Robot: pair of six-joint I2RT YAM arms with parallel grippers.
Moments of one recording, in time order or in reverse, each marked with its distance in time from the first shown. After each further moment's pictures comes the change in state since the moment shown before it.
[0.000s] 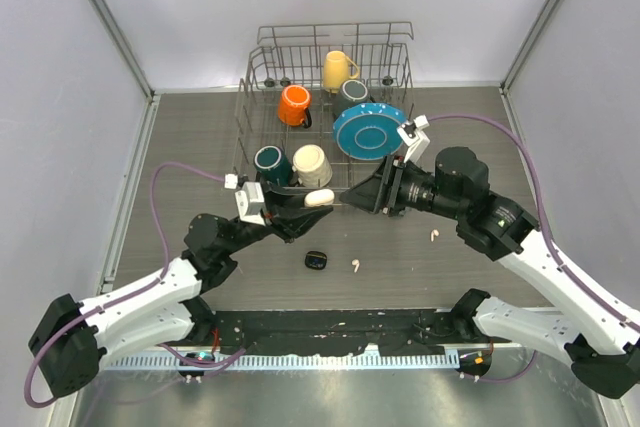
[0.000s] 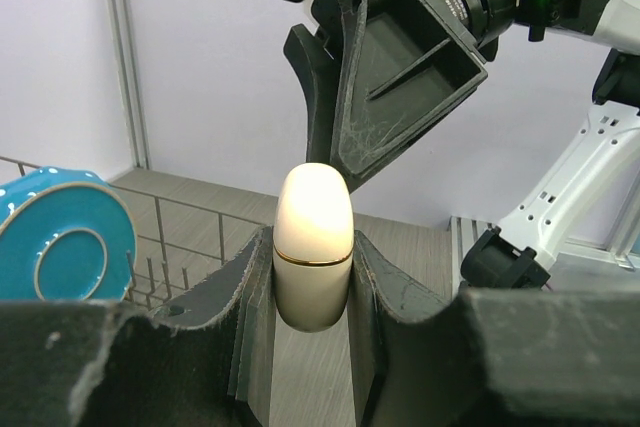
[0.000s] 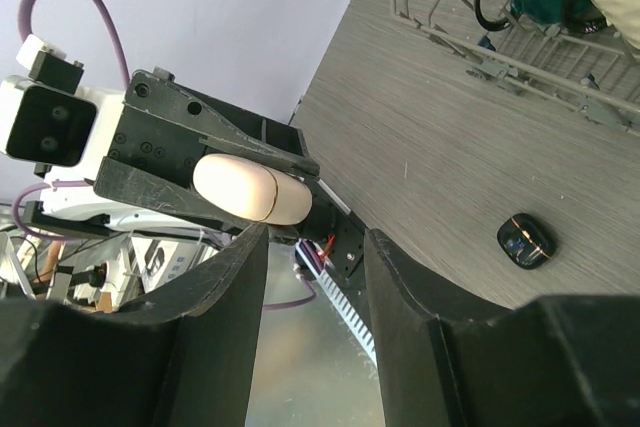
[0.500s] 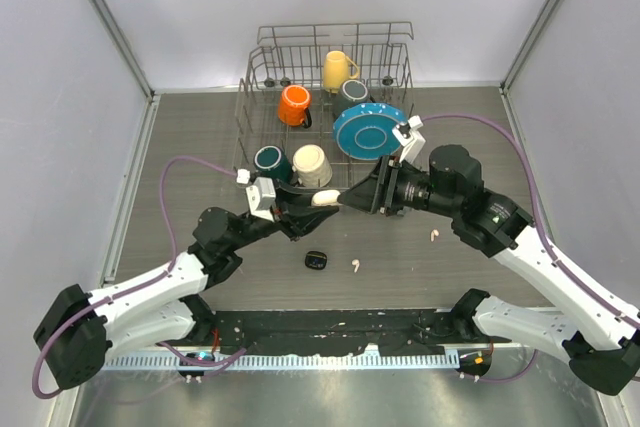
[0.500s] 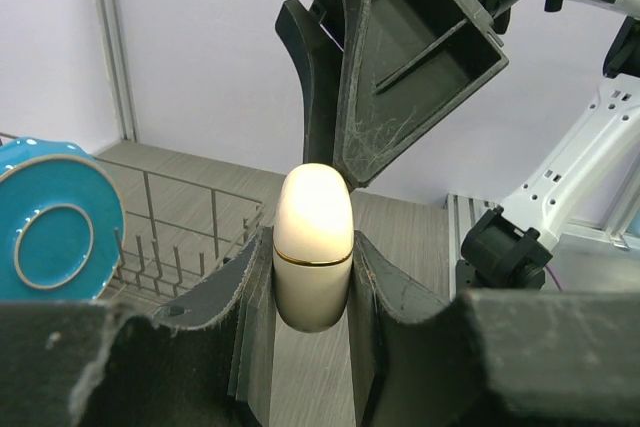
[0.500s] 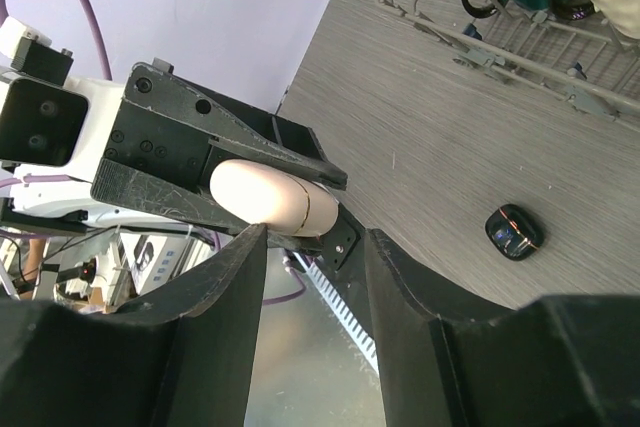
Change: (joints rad) left arm 0.001 0.071 0.020 -0.011 0.028 -0.004; right arm 0.002 0.031 0.000 -0.013 -0.009 -0.019
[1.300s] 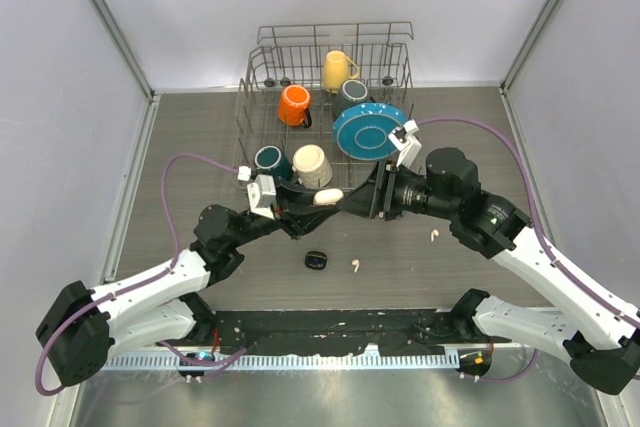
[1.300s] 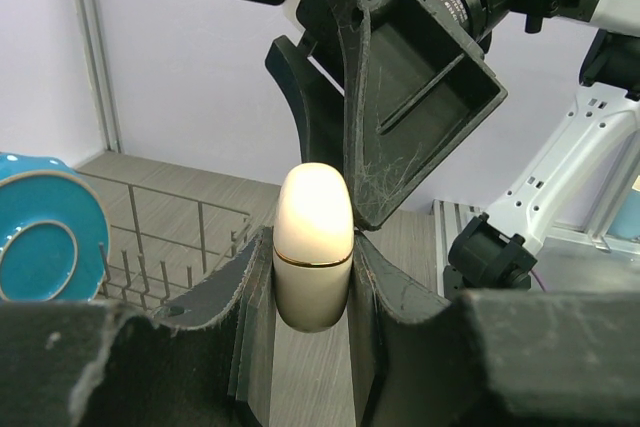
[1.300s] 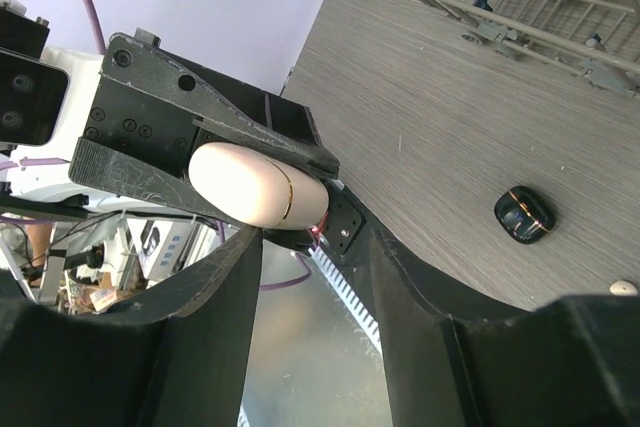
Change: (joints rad) left arm 0.006 0.031 0.021 0.027 0.038 -0.026; right arm 0.008 0.005 -0.008 -0.023 -0.014 0.008
